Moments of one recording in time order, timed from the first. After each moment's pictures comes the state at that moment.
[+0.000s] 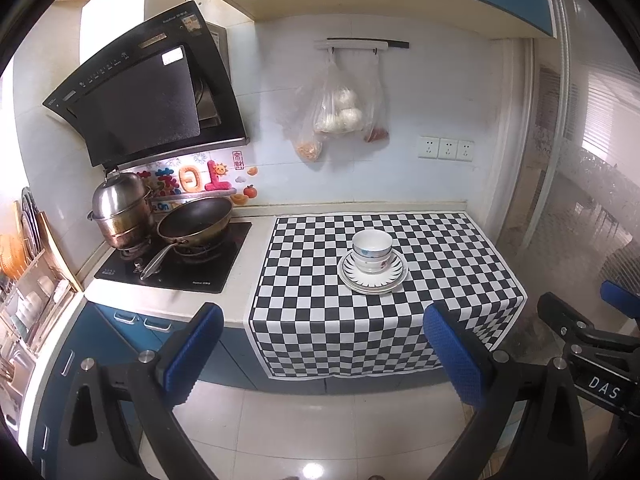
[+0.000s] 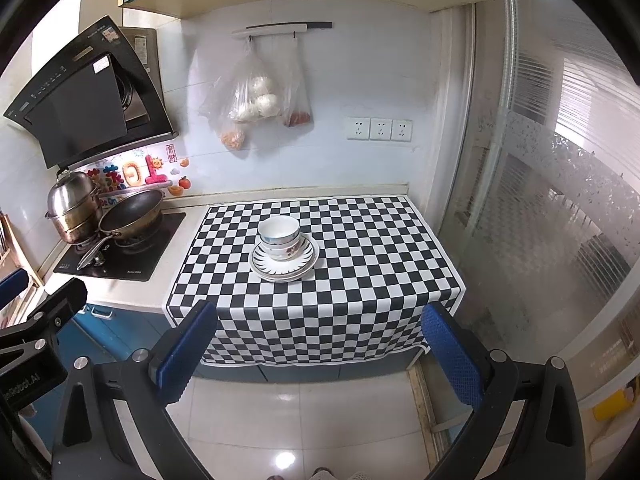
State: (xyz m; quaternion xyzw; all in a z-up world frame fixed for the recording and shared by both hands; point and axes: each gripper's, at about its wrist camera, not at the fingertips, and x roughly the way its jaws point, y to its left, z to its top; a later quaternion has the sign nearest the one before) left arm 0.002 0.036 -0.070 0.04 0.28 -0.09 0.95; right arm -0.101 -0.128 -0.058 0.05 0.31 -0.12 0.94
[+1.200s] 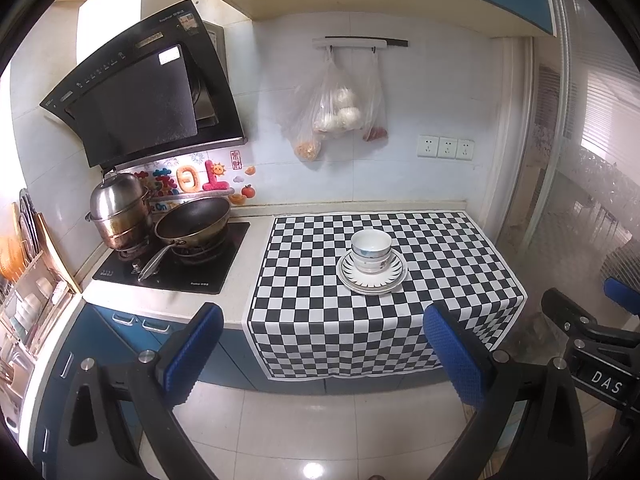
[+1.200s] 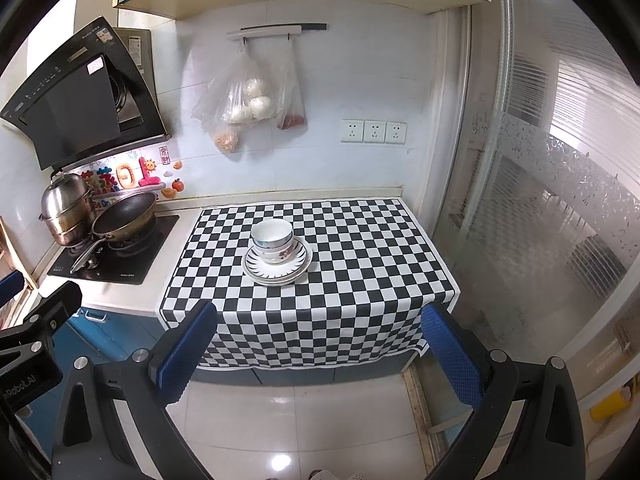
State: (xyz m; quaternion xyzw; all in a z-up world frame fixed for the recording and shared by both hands) left arm 0.009 0.040 -0.071 0.04 0.28 -0.10 0.95; right arm -0.096 -0.134 -0.059 0.05 0.31 -0.13 0.94
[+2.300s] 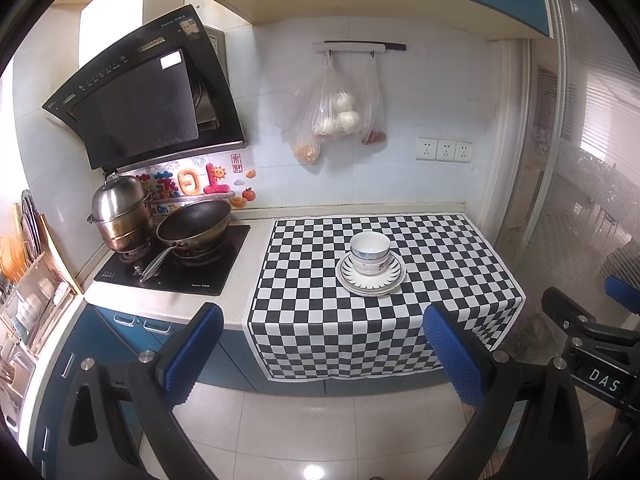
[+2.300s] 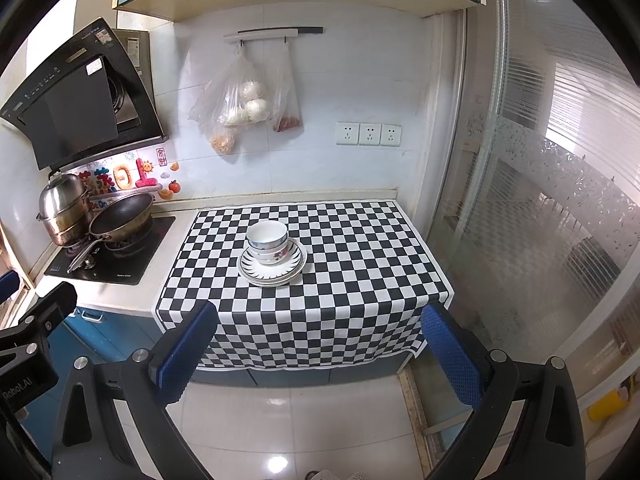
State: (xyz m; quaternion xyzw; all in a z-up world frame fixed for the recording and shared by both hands) left arm 0.002 0.038 -0.068 0.04 0.27 -0.10 0.96; right arm -0.105 -0.137 -0.056 0.04 0.31 -0.13 0.94
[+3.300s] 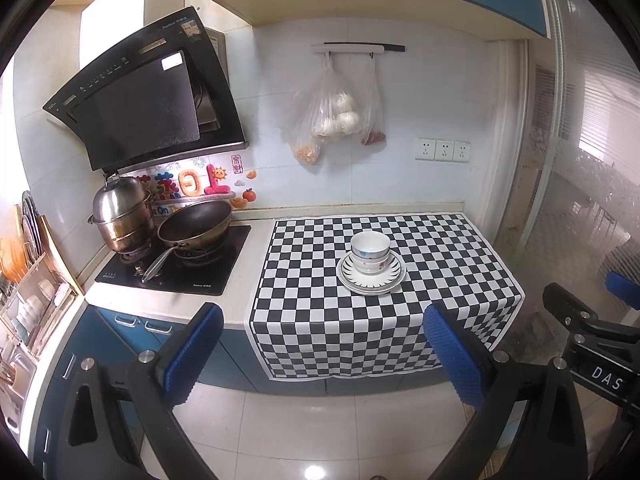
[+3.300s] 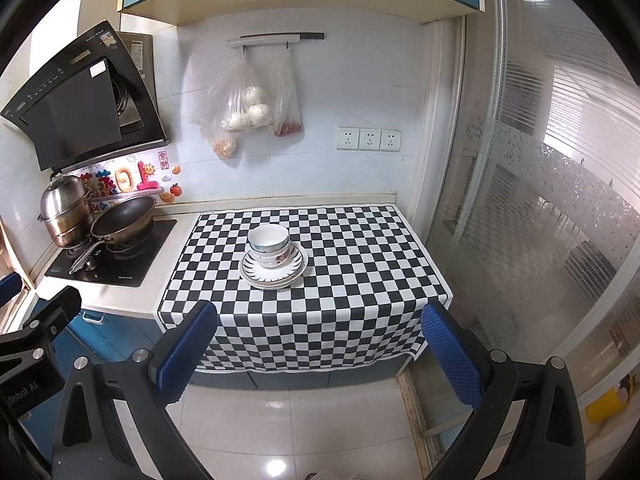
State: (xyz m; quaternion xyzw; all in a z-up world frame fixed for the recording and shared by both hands) left arm -0.007 0.041 -0.067 0.04 0.27 -0.10 0.96; right arm -0.112 -0.133 -0.048 0.04 0.30 -0.13 0.94
